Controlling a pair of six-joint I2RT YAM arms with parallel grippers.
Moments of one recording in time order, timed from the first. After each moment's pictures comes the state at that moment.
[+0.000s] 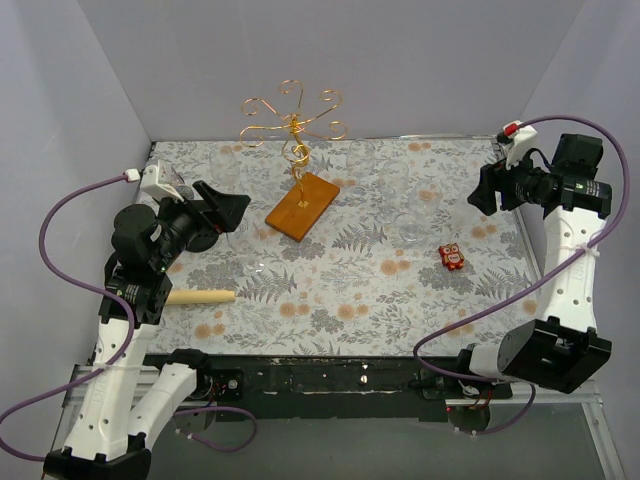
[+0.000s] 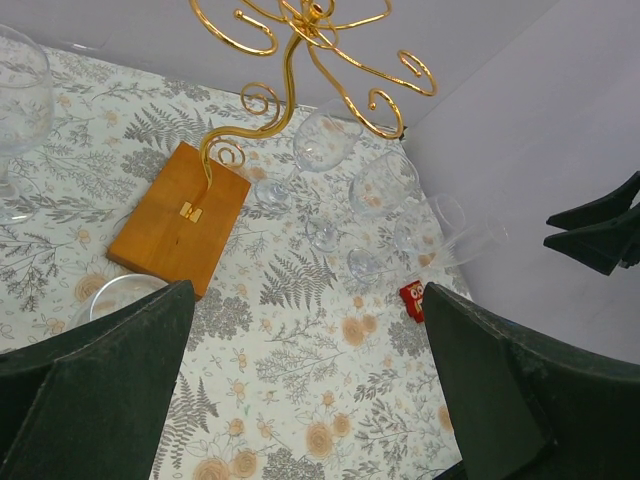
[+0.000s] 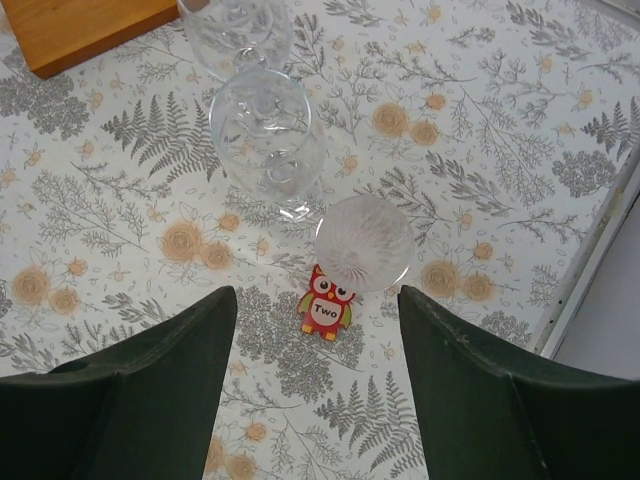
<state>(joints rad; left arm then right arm) -0.17 0.75 1.02 -0.34 0.27 -0.58 -0.29 1.31 1.49 -0.95 -0.71 -0.55</state>
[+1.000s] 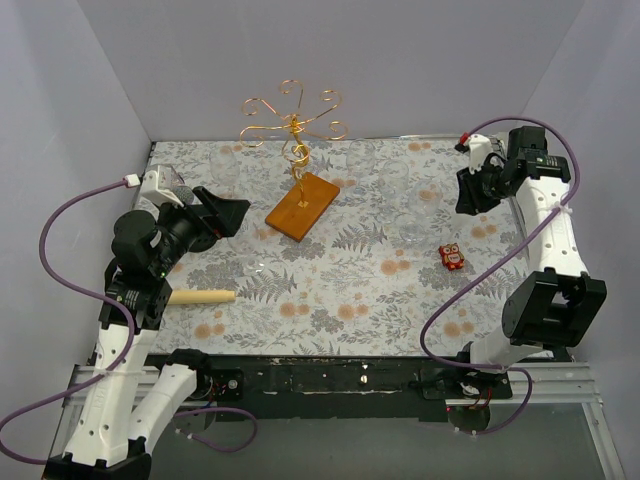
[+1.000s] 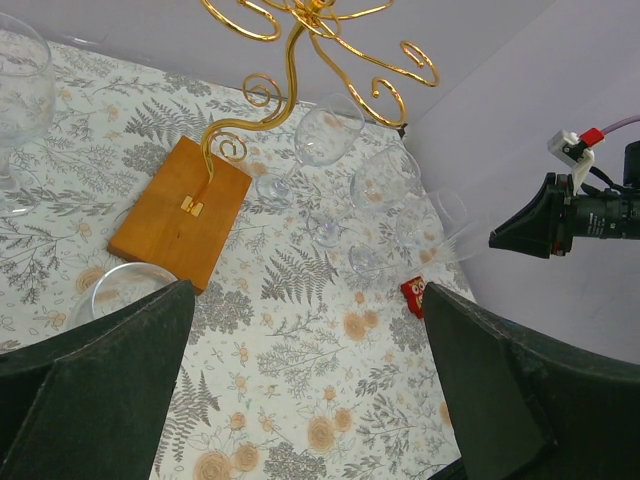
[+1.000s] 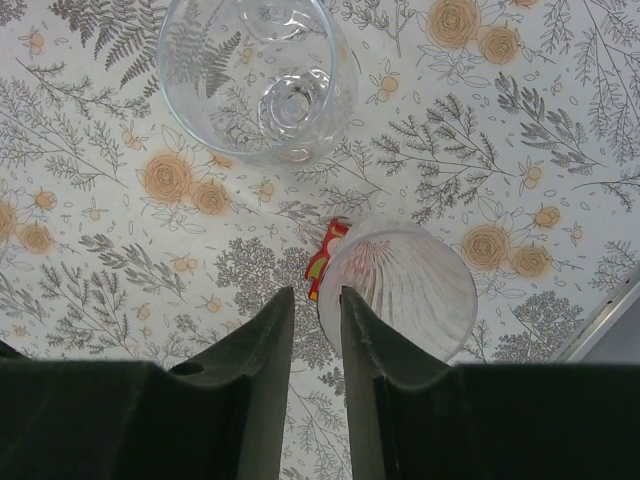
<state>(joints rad) -0.17 0.72 0.99 -0.35 0.27 -0.58 -0.12 1.53 1.54 -1.06 -0.49 -0.60</state>
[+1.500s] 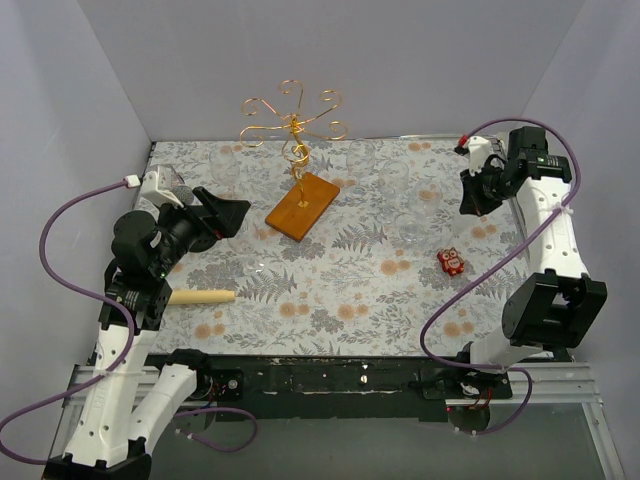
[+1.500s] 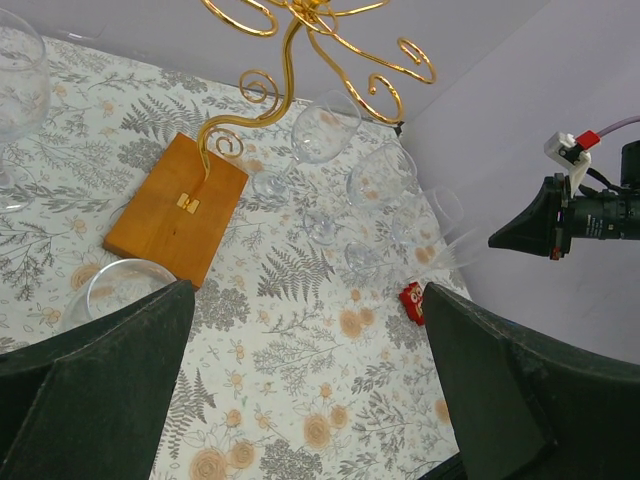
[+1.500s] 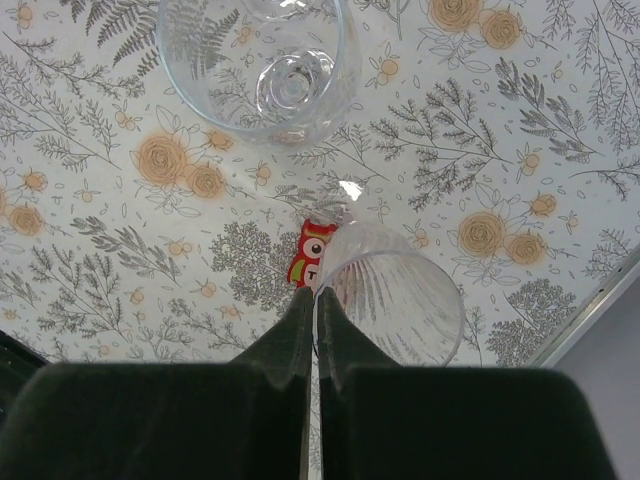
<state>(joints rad) -0.17 0.71 0.99 -0.35 0.27 -0.58 -0.12 1.54 1.55 -1.09 -0.48 -0.64</state>
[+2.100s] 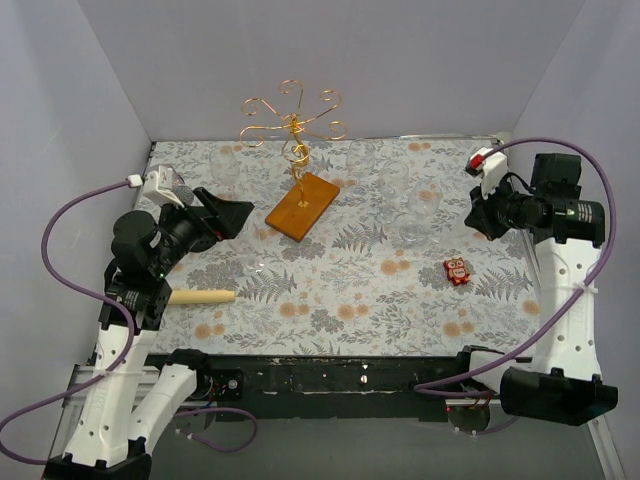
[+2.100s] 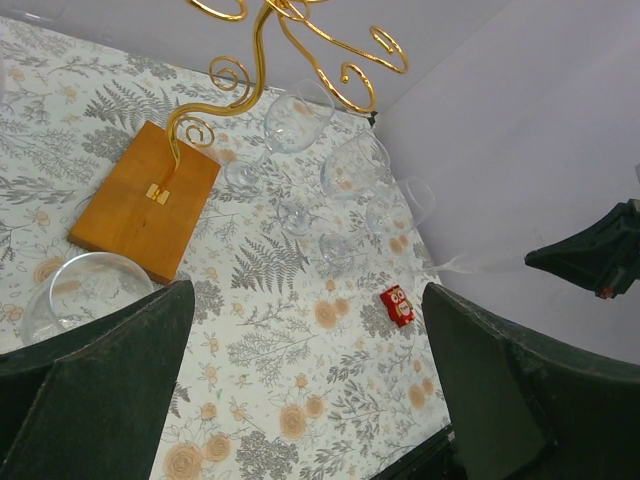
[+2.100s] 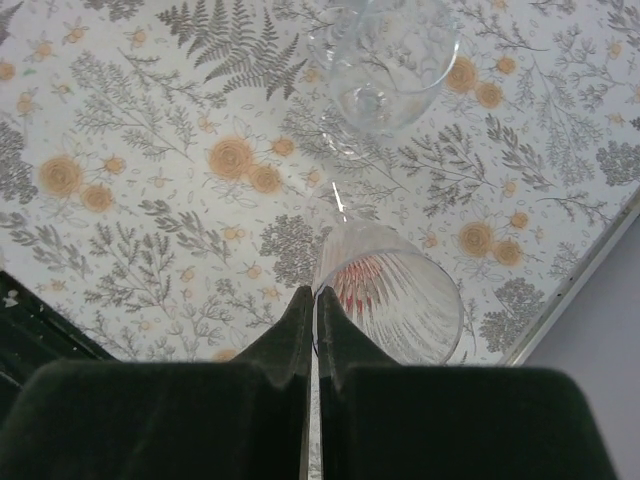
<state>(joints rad) -0.17 0.71 0.99 -0.35 0.32 -0.62 -0.12 1.18 1.49 -1.17 -0.54 -0.68</state>
